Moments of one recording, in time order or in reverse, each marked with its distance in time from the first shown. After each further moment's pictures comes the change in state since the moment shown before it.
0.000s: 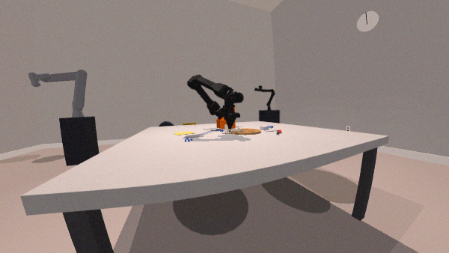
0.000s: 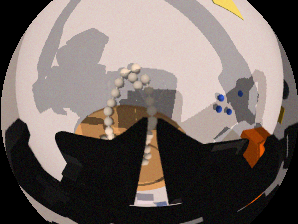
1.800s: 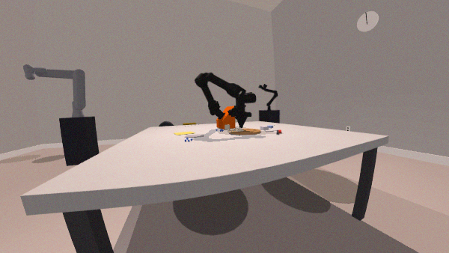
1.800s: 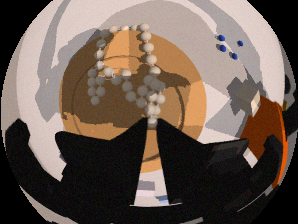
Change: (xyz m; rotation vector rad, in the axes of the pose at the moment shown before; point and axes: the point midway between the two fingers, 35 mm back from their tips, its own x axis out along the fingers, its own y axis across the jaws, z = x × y) arm 0.001 -0.011 -0.083 0.010 0.010 0.015
